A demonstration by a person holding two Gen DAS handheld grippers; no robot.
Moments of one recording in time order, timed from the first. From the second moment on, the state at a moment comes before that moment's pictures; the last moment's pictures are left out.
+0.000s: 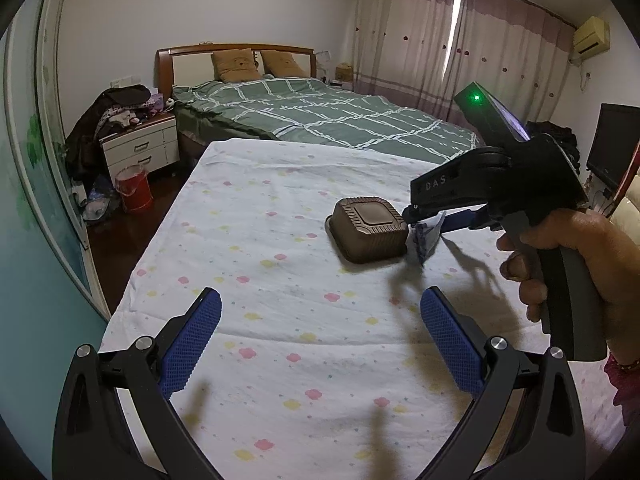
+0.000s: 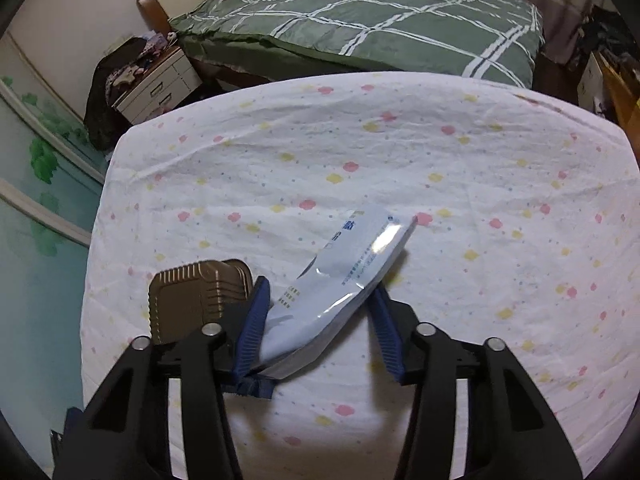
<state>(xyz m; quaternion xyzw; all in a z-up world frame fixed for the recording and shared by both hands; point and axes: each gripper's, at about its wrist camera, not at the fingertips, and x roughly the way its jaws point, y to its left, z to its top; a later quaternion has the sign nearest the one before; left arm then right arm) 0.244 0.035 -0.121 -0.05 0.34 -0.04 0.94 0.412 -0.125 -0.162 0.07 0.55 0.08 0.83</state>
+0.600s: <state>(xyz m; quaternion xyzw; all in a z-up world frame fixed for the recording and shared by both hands) 0.248 0.040 -0.125 -0.06 0.35 -0.04 0.93 0.315 -0.235 -0.122 0.08 0.46 0.07 0.88</state>
